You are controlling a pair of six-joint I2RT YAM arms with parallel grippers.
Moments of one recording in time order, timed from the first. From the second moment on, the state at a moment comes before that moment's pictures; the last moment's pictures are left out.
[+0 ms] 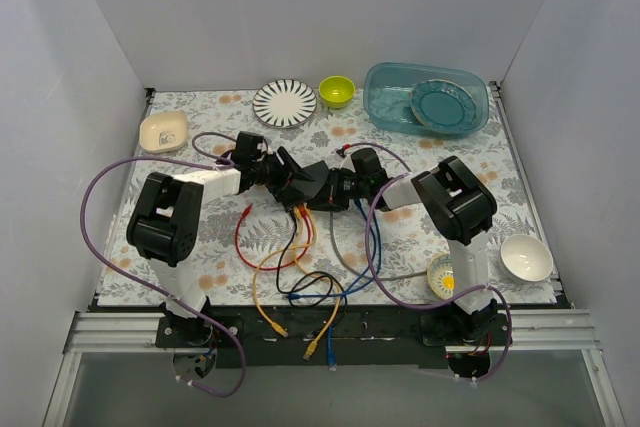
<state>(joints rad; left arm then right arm) -0.33 1.81 1.00 -0.02 0.57 -1.05 0.60 2.08 1.02 0.42 -0.66 0.92</state>
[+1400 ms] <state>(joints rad) -0.24 1.83 0.98 0.06 0.54 -1.05 0.61 2.11 1.03 0.47 -0.61 1.19</state>
